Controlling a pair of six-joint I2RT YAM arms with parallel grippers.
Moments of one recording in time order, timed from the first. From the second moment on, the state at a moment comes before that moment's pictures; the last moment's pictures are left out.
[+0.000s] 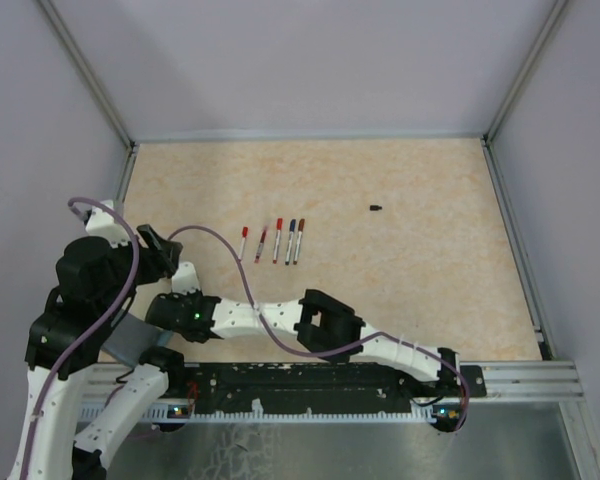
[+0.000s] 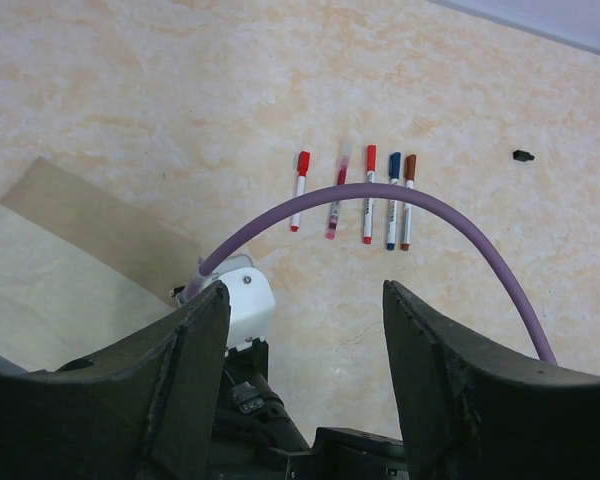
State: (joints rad) left arm -0.31 0.59 1.14 -0.93 -0.17 -0.40; right arm 1.42 2.61 2.29 -0.60 0.64 0.85
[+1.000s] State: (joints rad) left arm -0.31 0.59 1.09 -0.91 -0.09 -0.39; right arm 1.32 1.80 1.11 -0.64 0.62 0.91
